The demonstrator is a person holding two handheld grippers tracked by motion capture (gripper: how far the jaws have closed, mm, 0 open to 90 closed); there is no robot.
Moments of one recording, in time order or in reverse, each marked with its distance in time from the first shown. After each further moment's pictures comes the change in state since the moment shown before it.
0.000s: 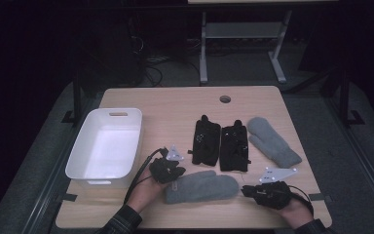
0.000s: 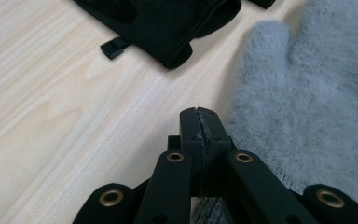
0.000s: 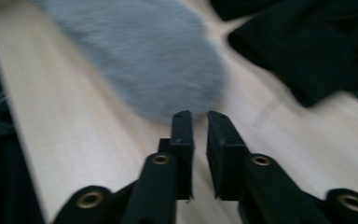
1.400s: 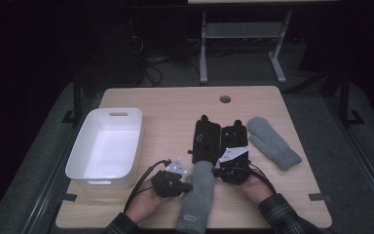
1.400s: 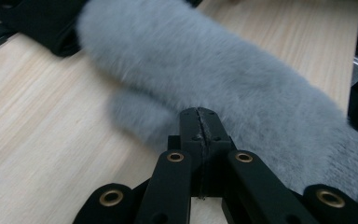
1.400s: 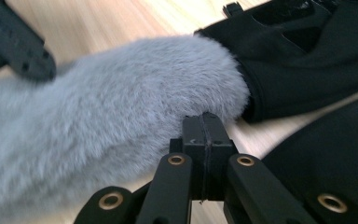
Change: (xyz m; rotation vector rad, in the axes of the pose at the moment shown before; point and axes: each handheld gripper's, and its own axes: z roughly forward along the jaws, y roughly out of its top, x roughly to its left) left arm -0.031 -0.010 -0.007 -0.038 -0.225 0.016; right arm -0.009 0.073 0.088 0.033 0.009 -0.059
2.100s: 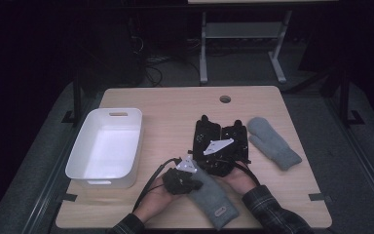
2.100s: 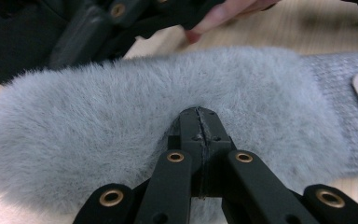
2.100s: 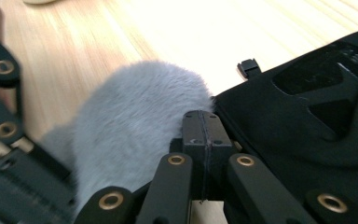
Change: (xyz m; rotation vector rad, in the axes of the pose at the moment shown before) left arm 0.000 0.015 0.020 -0.047 0.001 0.032; right arm 0.006 0.035 0.025 -0.020 -0.004 -0.030
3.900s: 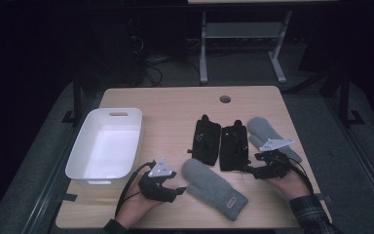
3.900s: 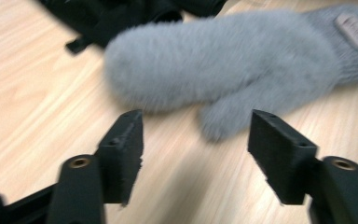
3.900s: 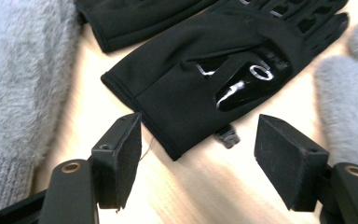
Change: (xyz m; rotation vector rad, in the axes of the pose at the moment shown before) left arm 0.004 -0.045 -0.048 -0.079 0.165 -0.039; right arm -0.063 -0.074 -0.109 0.026 -0.196 0.173
